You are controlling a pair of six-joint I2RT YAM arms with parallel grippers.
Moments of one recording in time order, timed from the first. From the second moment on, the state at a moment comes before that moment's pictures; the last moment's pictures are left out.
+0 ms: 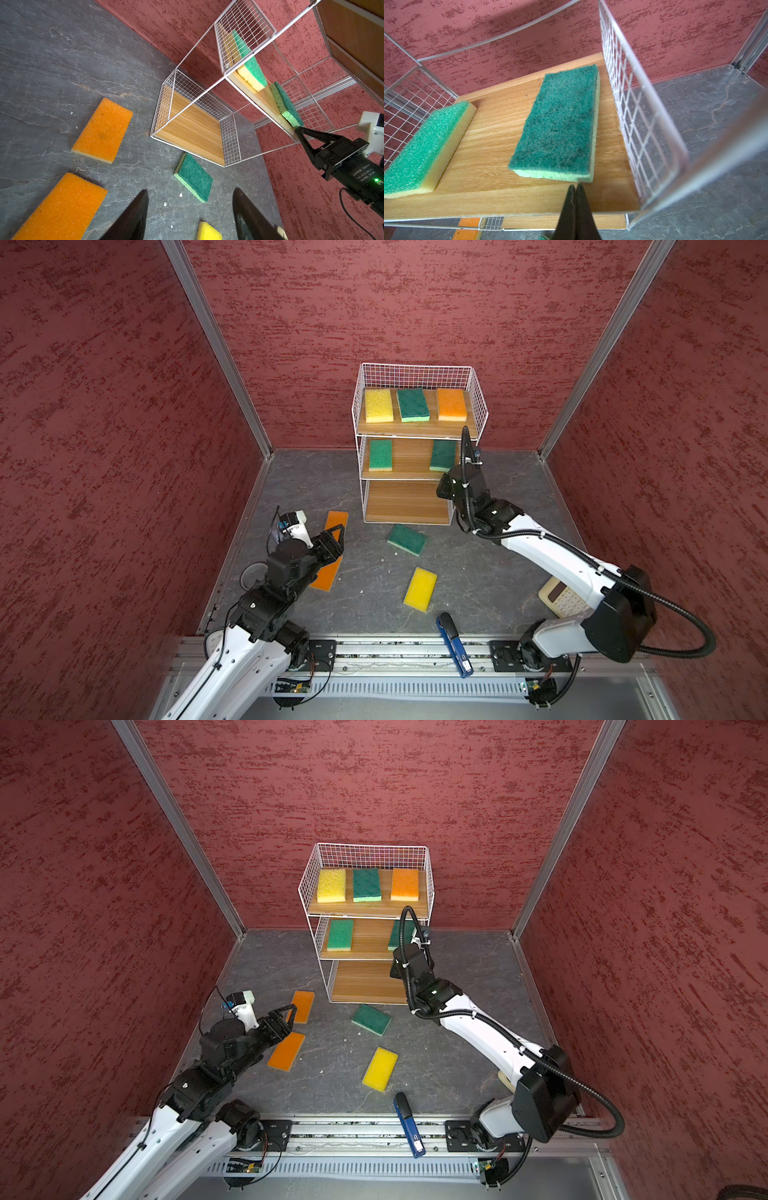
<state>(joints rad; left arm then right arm) -0.47 0.50 0.57 -0.44 -0.13 -0.84 0.63 1.44 1.20 -0.22 0.50 0.57</state>
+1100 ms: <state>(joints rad) -0.71 0.68 0.71 -0.51 -0.23 -0.76 0.67 1.03 1.15 -0.54 0.51 0.62</state>
